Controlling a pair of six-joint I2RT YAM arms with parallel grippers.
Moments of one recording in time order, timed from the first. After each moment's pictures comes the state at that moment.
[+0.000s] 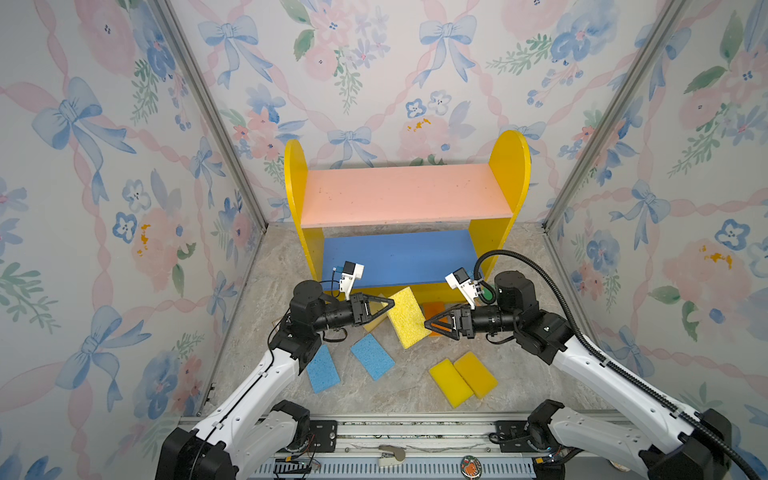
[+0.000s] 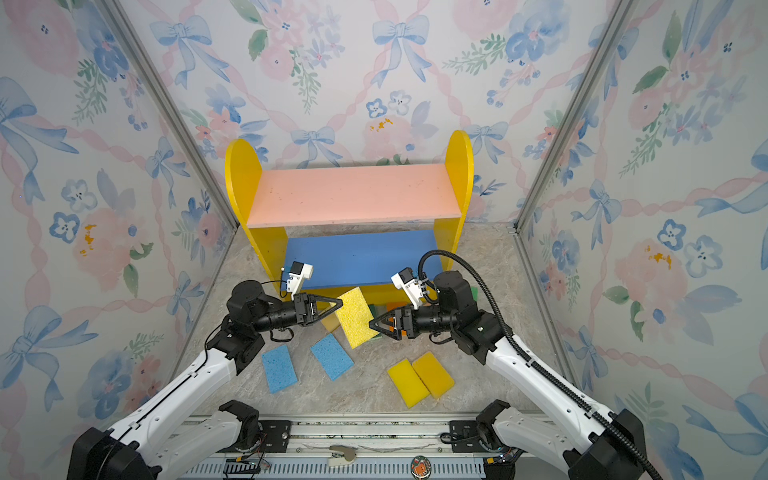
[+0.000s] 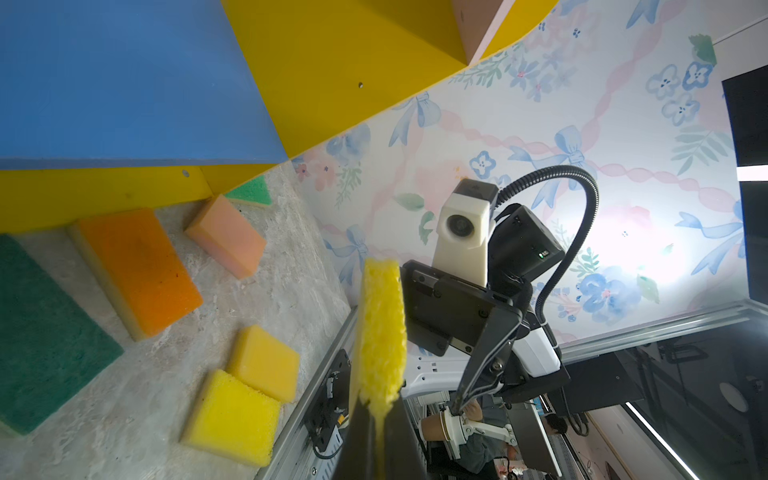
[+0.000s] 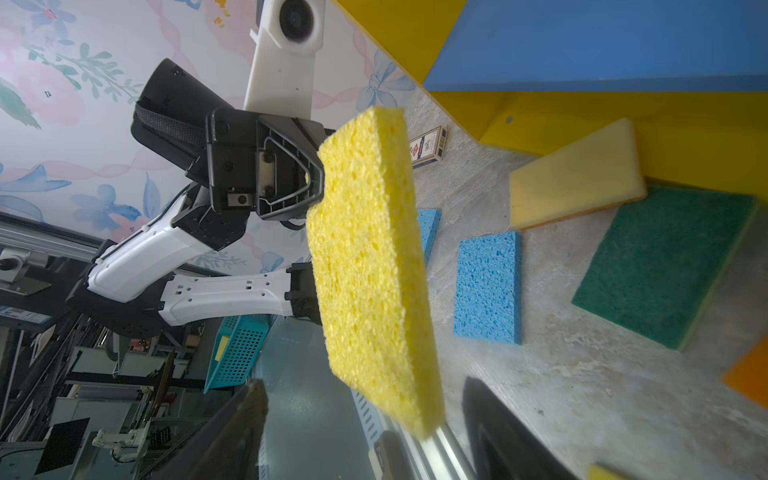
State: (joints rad) left arm -0.37 0.96 0.60 0.27 0.92 -1.05; right arm 0.62 1.05 0.86 -0.28 -0.78 0.60
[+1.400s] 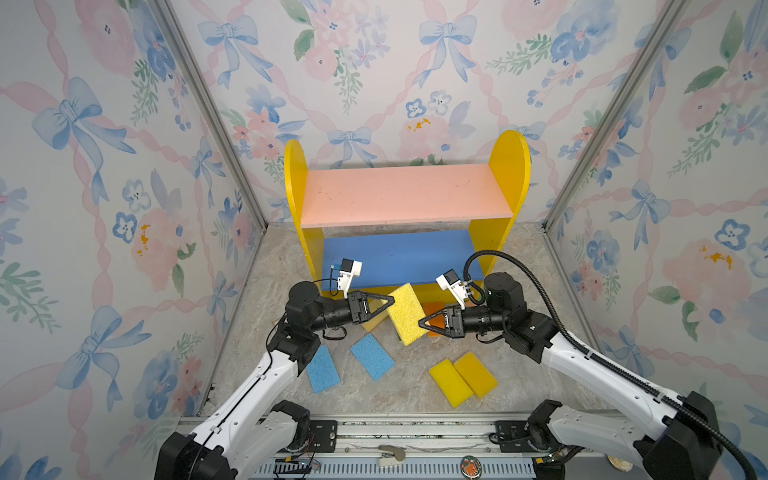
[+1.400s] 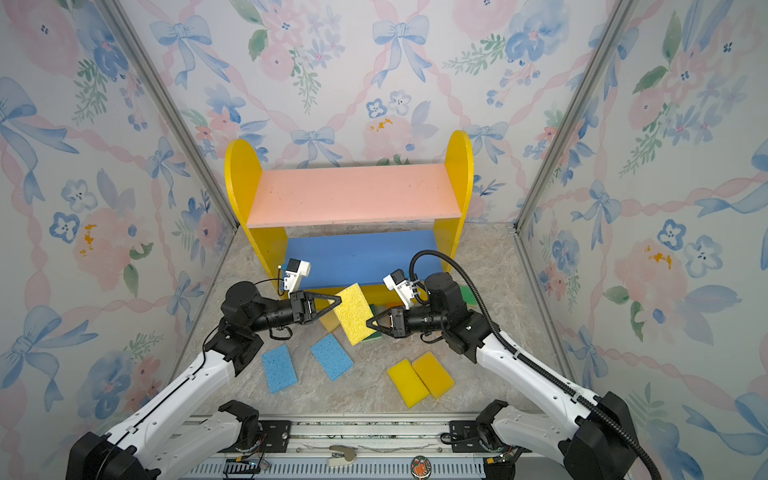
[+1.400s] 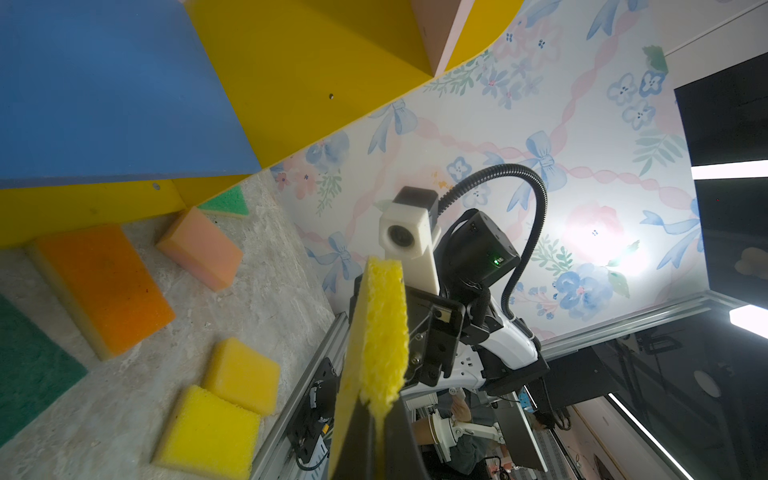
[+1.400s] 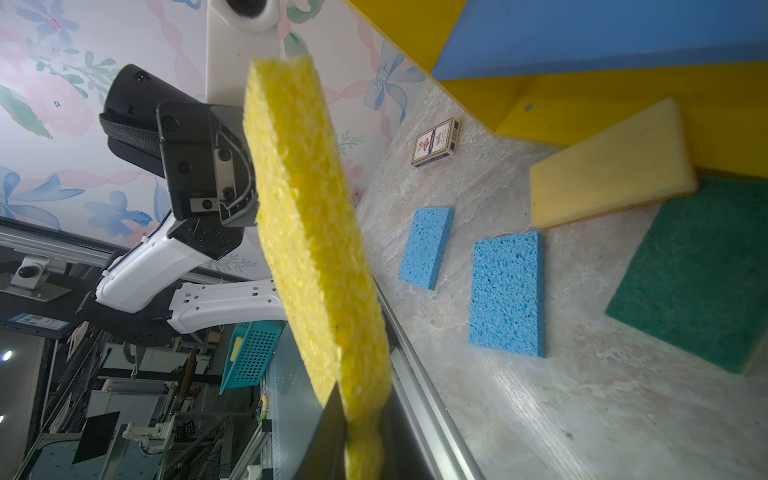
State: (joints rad) left arm -0.37 0.95 0.59 0.34 0.92 -1.11; right arm 0.66 1.11 0.83 -0.14 -0.78 0.67
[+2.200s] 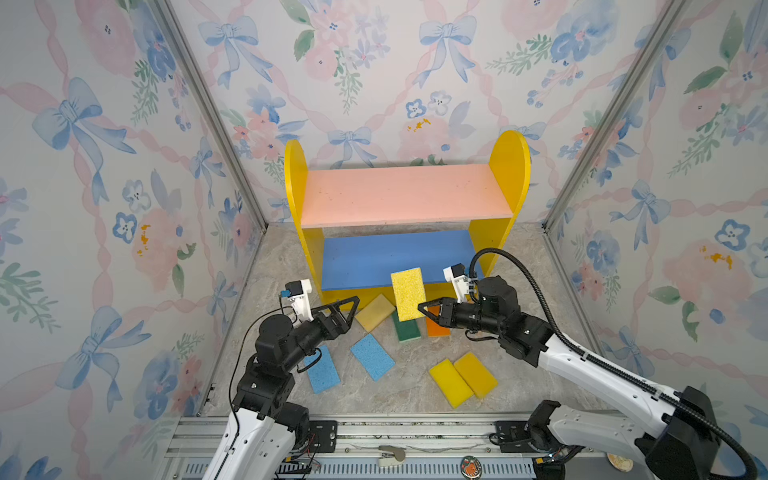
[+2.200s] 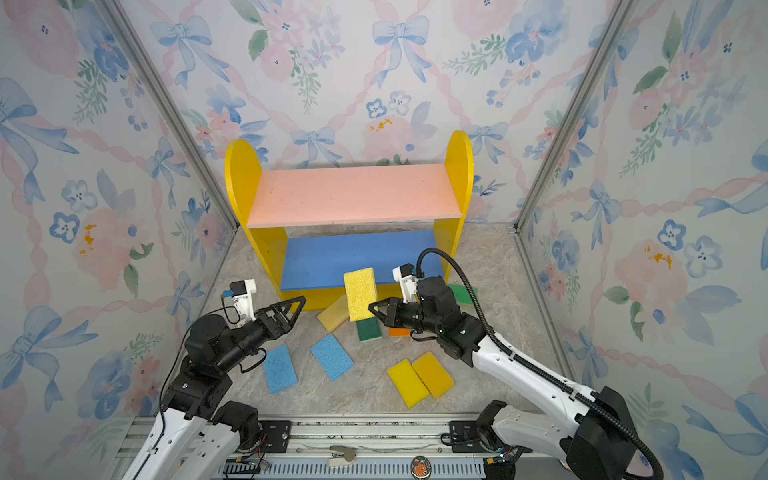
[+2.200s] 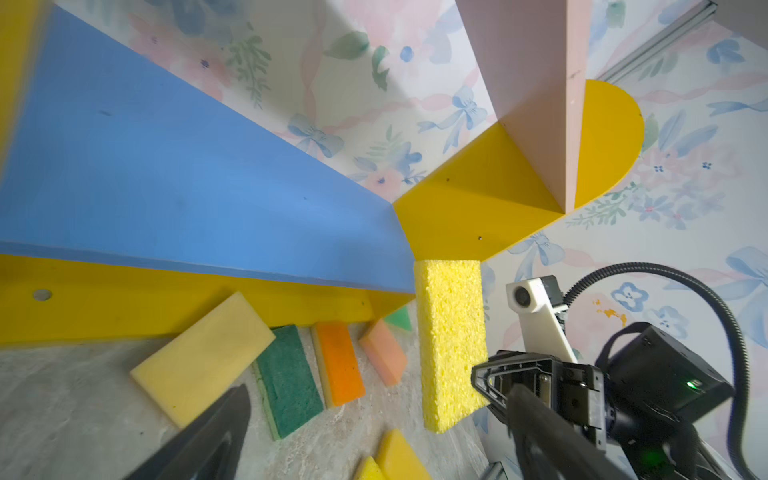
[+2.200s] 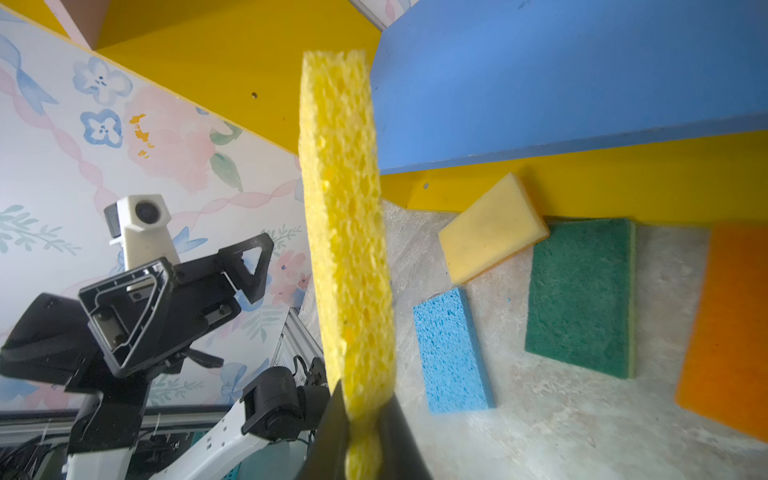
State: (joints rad) left arm -0.26 0.43 0.53 -0.26 0.30 -0.79; right arm 0.77 1.16 0.84 -0.06 -0.32 0.87
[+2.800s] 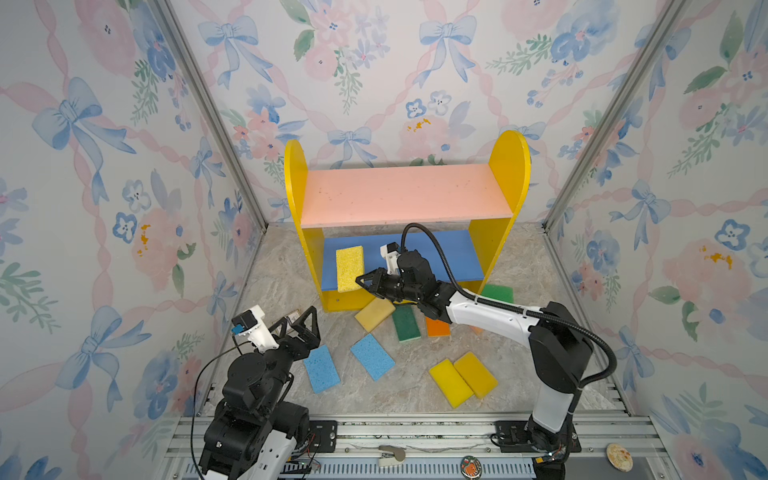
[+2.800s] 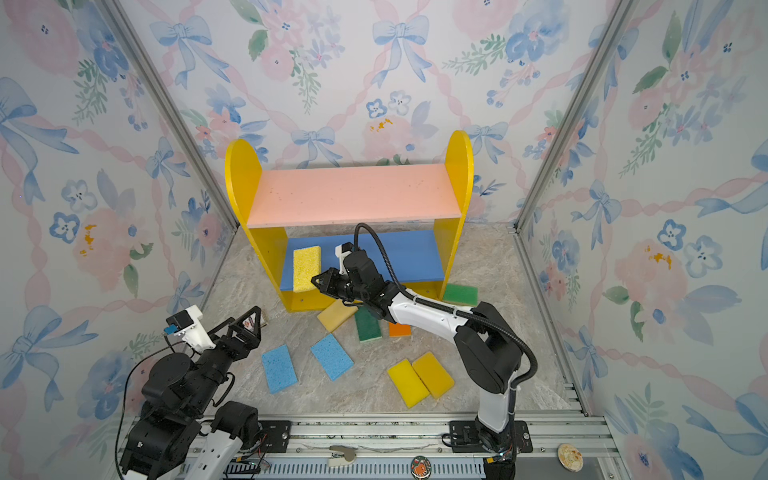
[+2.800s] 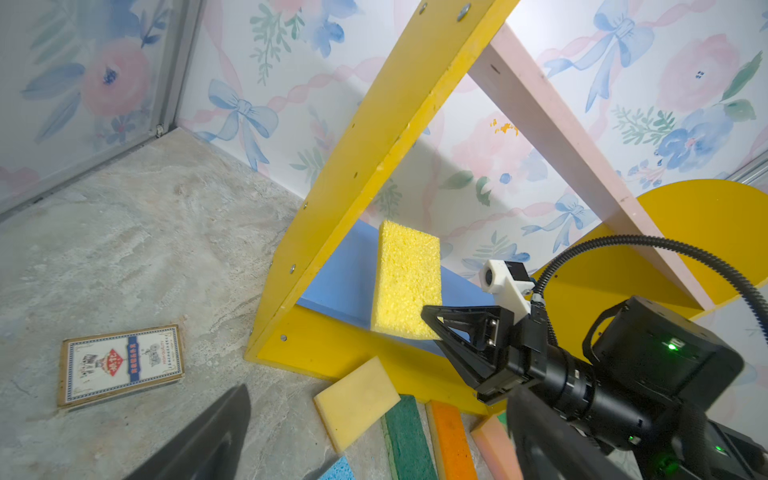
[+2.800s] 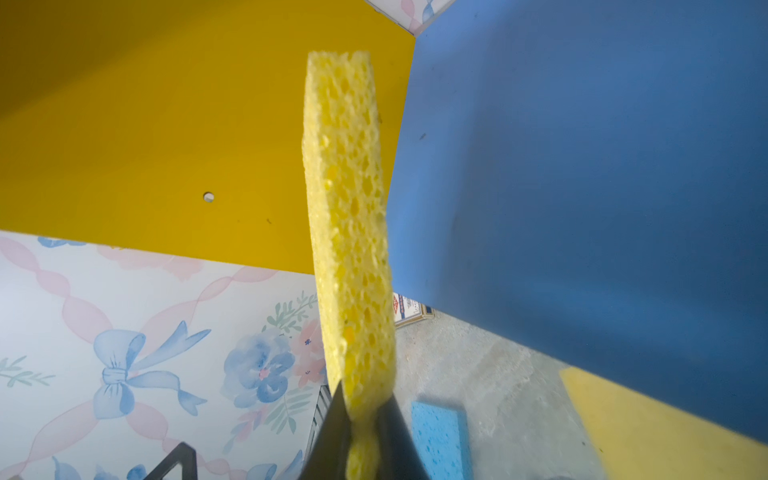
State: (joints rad) left arm -0.26 0.15 0.66 -0.64 -0.15 -0.65; right arm 0.88 1.90 1.40 0.18 -0.26 1.07
